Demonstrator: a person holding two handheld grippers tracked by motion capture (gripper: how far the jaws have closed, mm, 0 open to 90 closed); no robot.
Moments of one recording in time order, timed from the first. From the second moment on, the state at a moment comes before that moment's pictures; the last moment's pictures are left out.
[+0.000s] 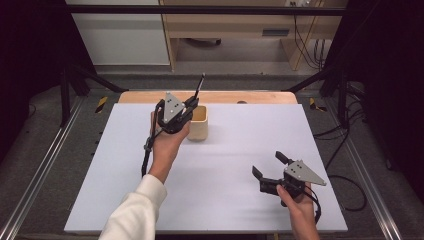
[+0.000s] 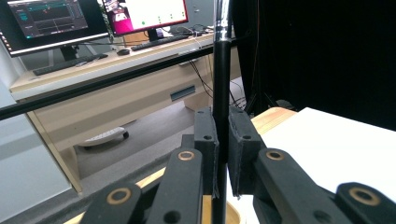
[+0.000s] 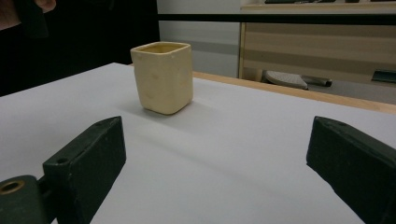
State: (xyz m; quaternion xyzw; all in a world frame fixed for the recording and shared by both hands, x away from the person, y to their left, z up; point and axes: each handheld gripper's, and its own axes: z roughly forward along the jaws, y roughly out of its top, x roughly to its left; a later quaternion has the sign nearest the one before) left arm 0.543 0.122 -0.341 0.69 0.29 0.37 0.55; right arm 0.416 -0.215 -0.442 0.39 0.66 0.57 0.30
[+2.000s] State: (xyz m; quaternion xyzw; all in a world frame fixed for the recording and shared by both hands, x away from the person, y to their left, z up) left arm 0.552 0.119 -0.357 0.66 0.33 0.36 0.57; right arm 0.415 -0.217 -0.442 0.38 0.67 0.57 0.30
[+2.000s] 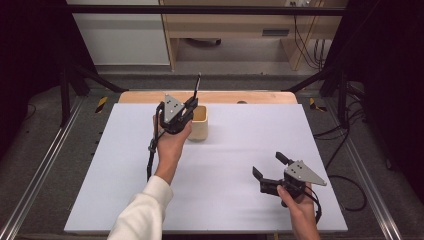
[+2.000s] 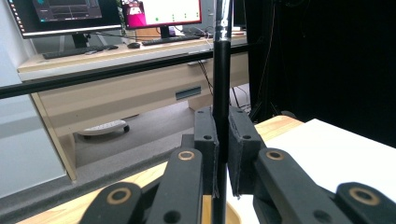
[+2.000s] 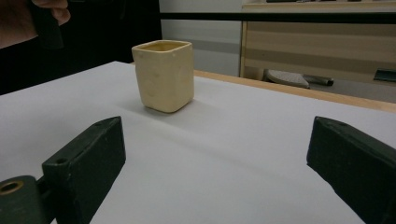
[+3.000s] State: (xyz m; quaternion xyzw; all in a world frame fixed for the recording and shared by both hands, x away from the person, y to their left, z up) left arm 0.561 0.123 -0.373 0.65 0.35 0.36 0.57; right arm 0.415 -0.214 -0.444 0.38 0.67 0.57 0.29
